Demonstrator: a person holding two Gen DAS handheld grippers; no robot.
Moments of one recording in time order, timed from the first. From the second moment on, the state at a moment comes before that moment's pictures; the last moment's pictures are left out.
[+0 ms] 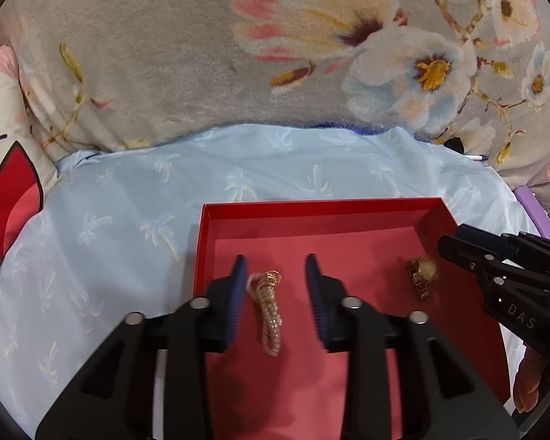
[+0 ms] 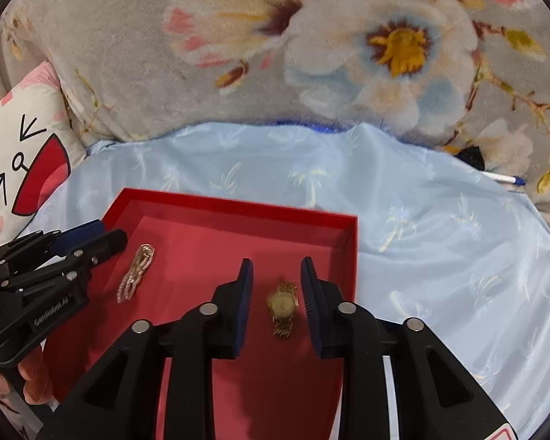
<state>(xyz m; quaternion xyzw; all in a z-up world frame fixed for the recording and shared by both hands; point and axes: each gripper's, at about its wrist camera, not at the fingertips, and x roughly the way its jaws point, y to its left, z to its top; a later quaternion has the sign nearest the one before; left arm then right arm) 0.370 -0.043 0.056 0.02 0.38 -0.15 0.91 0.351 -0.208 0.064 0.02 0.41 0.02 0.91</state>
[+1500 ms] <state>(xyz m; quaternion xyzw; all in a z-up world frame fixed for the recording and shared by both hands) 0.095 0.028 -0.008 -0.02 0.43 -0.08 0.90 -0.039 -0.176 0.005 0.09 0.41 0.04 0.91</state>
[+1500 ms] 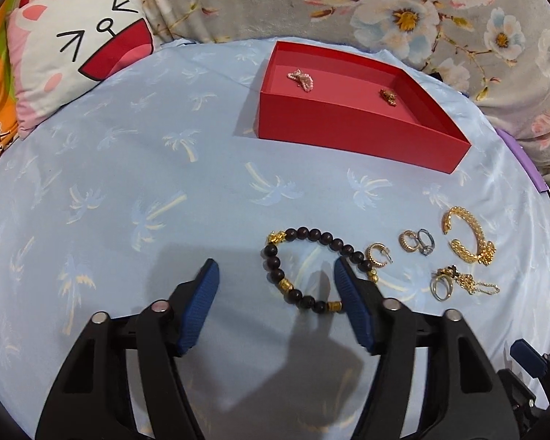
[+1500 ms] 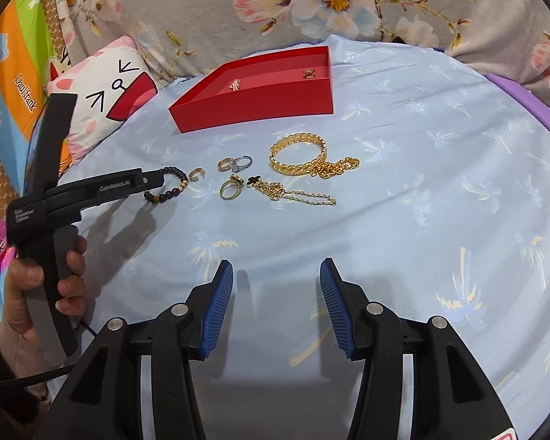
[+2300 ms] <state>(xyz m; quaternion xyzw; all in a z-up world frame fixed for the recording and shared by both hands) 0.088 0.018 0.008 -0.01 0.40 -0.12 0.91 0.057 -0.195 0.018 0.07 0.43 0.01 0.90</state>
